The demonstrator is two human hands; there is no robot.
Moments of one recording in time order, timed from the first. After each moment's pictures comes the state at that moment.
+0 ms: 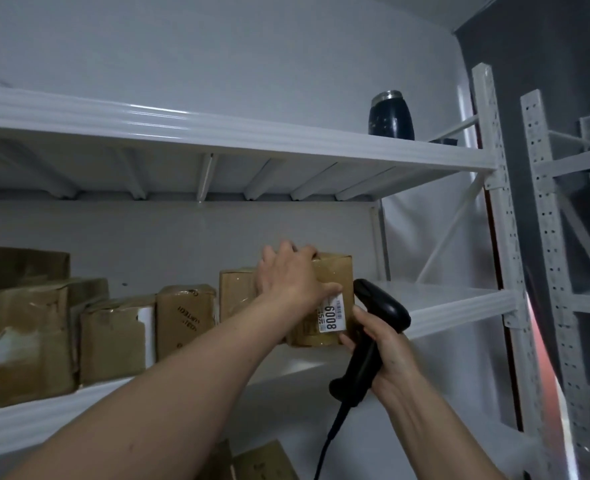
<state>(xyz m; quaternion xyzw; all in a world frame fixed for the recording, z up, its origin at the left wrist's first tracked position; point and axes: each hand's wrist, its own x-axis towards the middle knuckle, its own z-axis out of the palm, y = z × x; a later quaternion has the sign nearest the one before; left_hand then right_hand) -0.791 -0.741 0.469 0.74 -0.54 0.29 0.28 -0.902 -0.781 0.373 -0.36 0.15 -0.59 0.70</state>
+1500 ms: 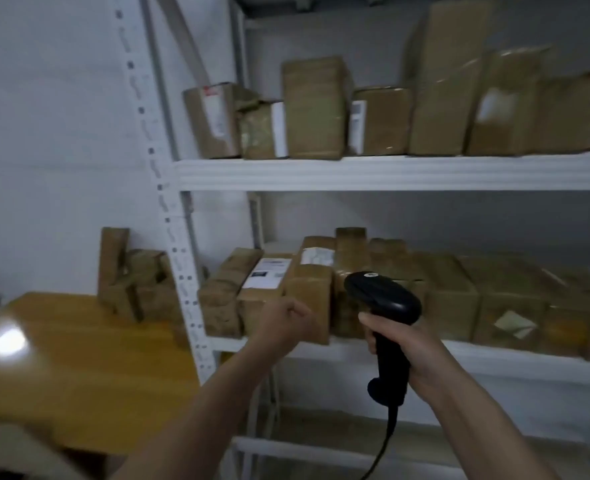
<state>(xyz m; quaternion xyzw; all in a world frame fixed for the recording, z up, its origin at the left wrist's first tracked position) -0.488 -0.260 0.186 0.82 -0.27 -0.10 0.50 -0.623 -0.403 0.179 -0.59 0.15 -0.19 0.77</state>
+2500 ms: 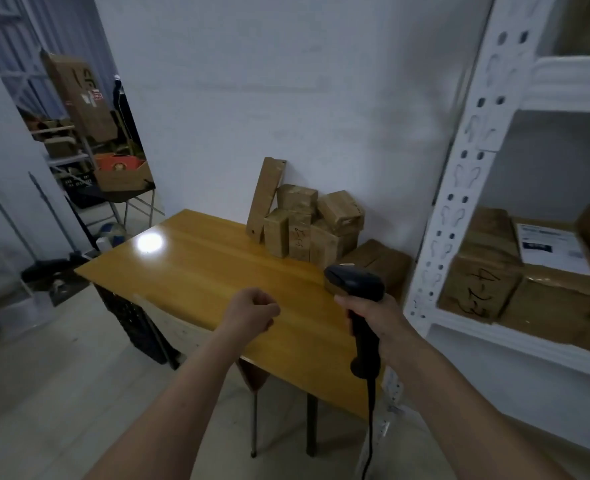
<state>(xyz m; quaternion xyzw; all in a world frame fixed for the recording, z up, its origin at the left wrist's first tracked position) -0.269 0.101 0.102 0.84 0.01 -0.12 0.53 -0.326 -0.097 0.098 -0.64 0.19 -0.01 0.75</state>
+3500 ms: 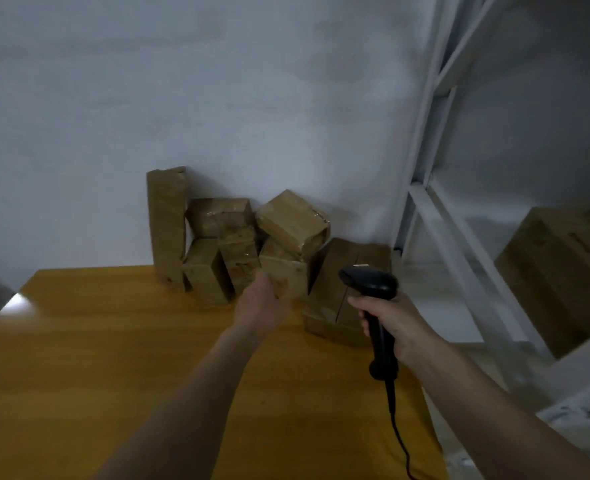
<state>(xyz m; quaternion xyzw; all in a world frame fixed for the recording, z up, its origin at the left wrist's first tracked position) 0.083 -0.034 0.038 0.92 -0.21 -0.19 0.27 -0.079 -0.161 0.058 -0.53 0.42 -0.12 0.72</state>
